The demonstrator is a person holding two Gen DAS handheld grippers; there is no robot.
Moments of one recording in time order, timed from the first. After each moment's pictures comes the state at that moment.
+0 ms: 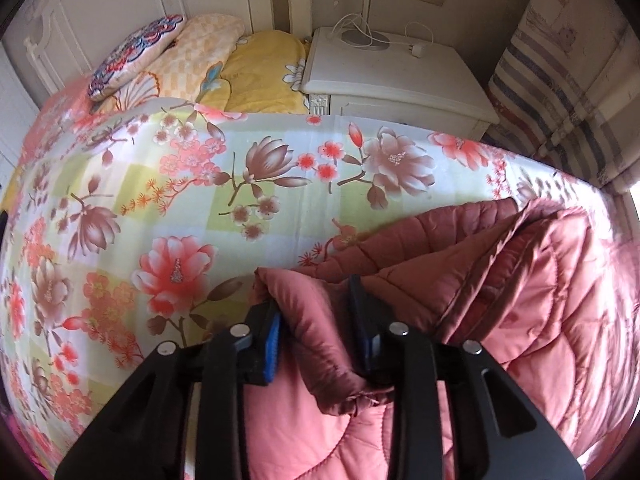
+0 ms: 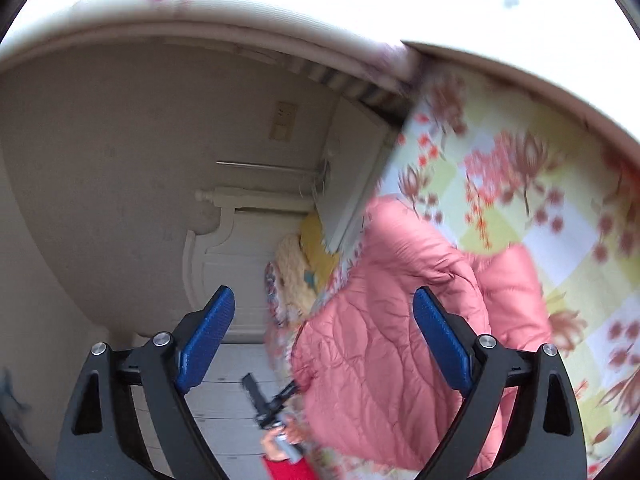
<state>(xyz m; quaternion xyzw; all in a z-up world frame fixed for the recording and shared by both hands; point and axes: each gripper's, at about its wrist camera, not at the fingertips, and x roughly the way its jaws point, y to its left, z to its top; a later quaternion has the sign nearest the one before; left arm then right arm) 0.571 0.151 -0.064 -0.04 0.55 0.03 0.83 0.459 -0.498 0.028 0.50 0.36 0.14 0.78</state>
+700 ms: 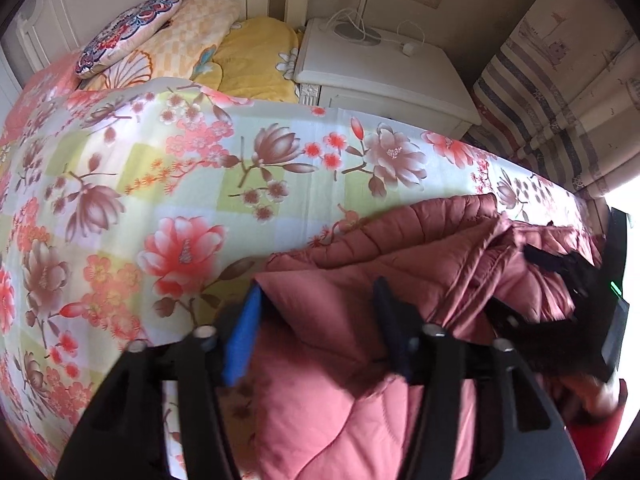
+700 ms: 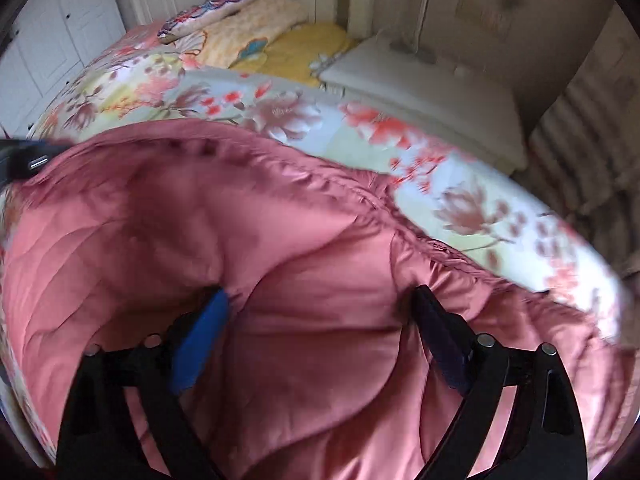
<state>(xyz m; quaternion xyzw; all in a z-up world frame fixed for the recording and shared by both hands) 0.553 0.187 -0.049 -0.07 0.56 0.00 0.83 0.565 -0.104 -0.100 -0.14 0.52 0.22 0.81</state>
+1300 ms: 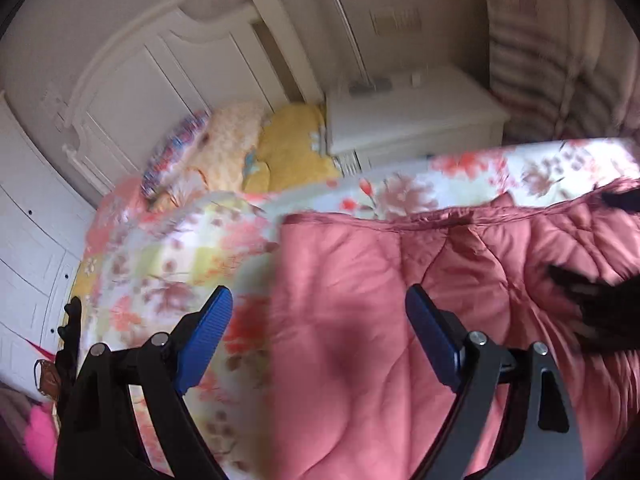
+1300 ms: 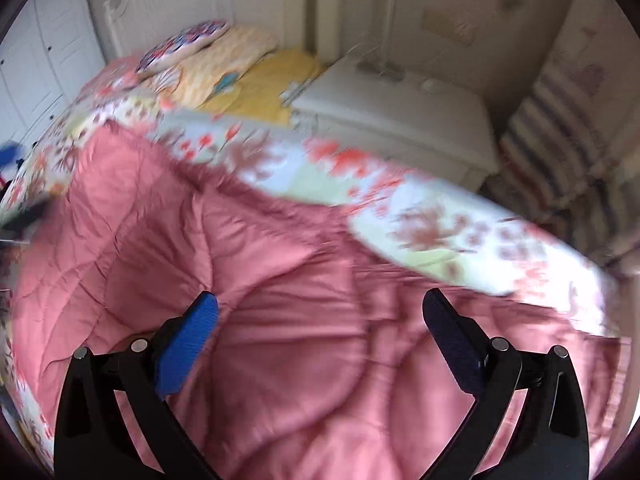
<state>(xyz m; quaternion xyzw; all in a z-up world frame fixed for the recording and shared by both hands) 0.553 0.091 -0.044 0.15 0.46 0.09 0.87 0.541 -0.135 -0.040 -0.13 0.46 0.15 0.87</state>
